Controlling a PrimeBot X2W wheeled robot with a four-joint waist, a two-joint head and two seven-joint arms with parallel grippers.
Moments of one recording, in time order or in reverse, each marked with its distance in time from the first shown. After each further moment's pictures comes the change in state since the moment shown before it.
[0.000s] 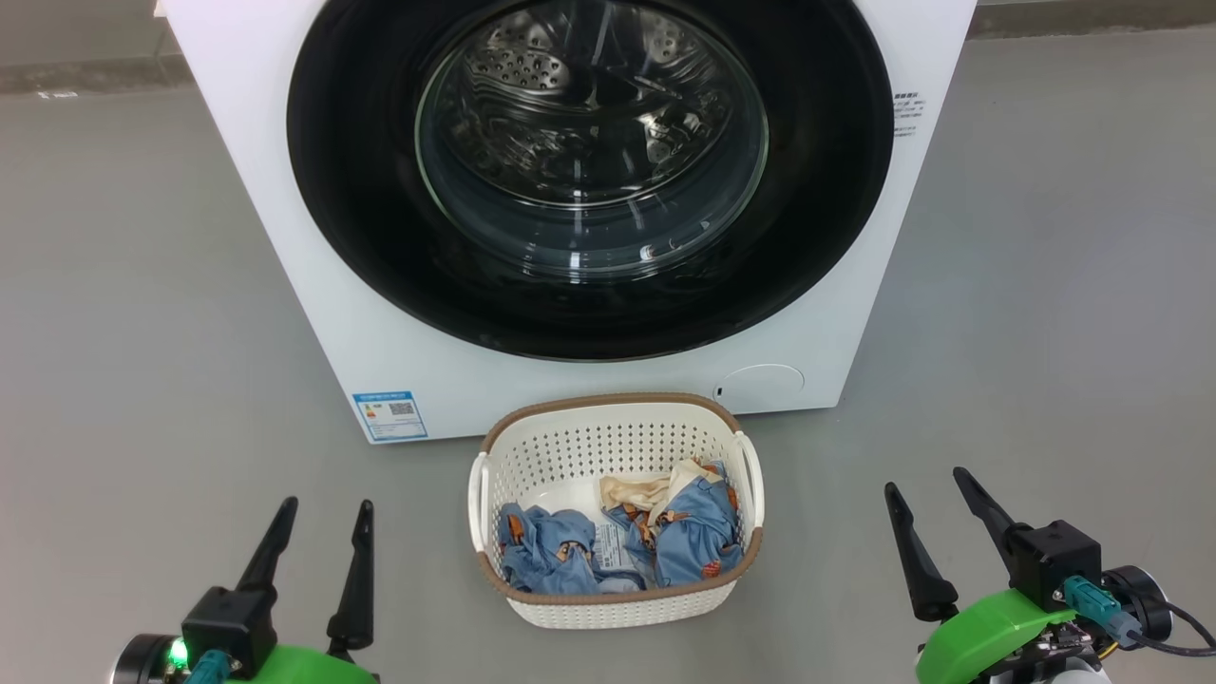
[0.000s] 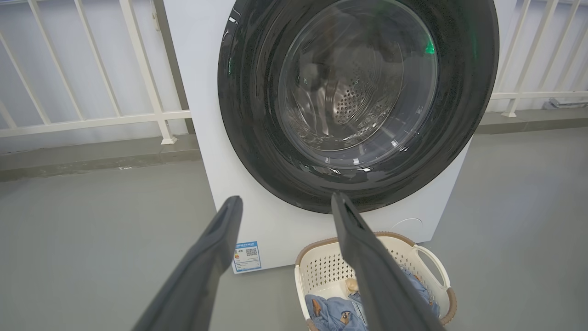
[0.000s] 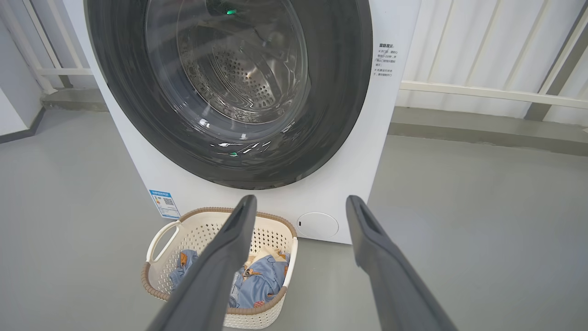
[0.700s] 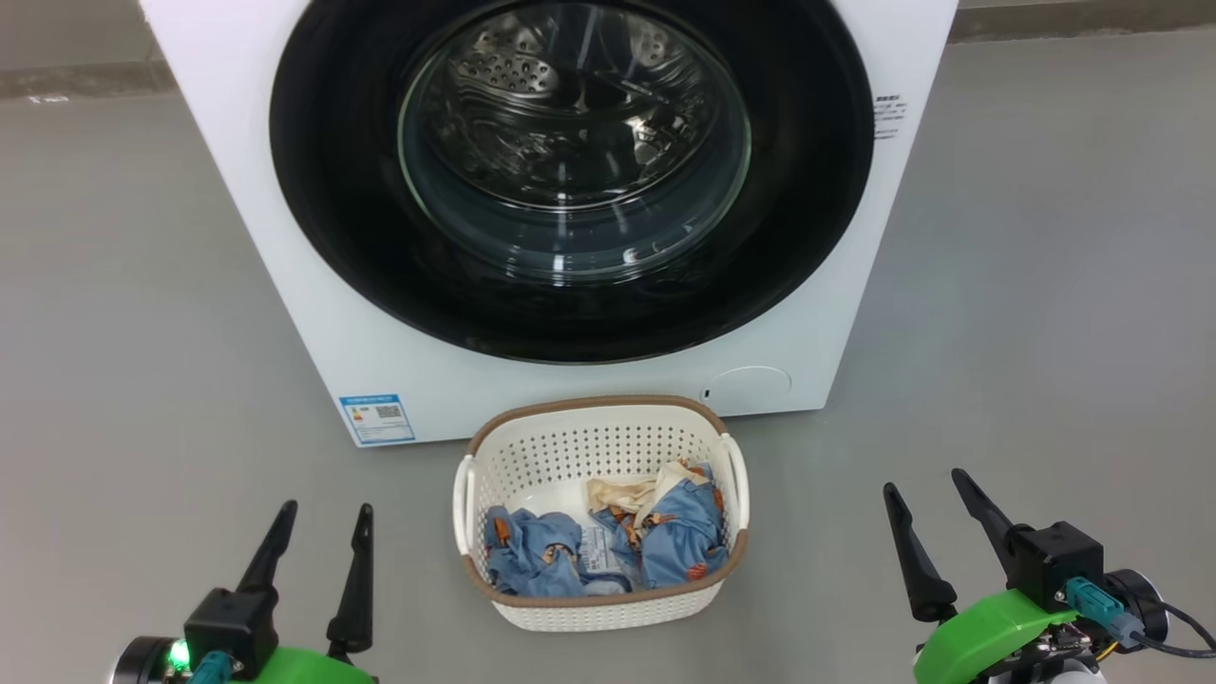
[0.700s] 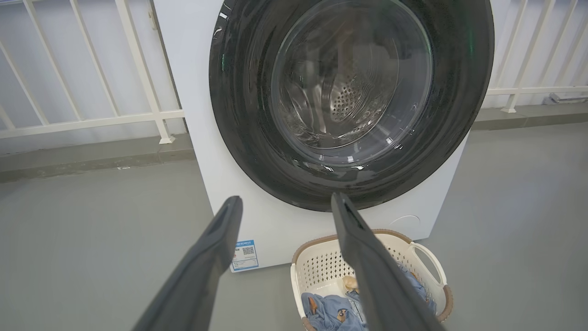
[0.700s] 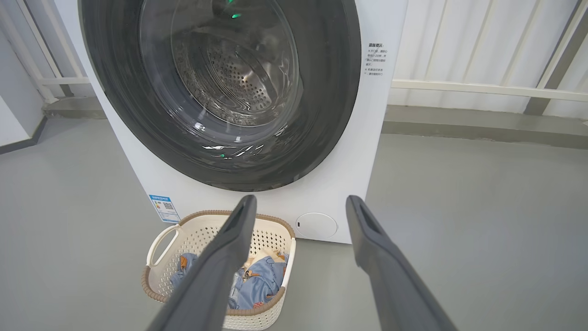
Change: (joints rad) left arm 0.000 0.002 0.000 0.010 0.009 0.002 0.000; right arm 0.000 0.004 0.001 0.006 0.025 0.000 -0.004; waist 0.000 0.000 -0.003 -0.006
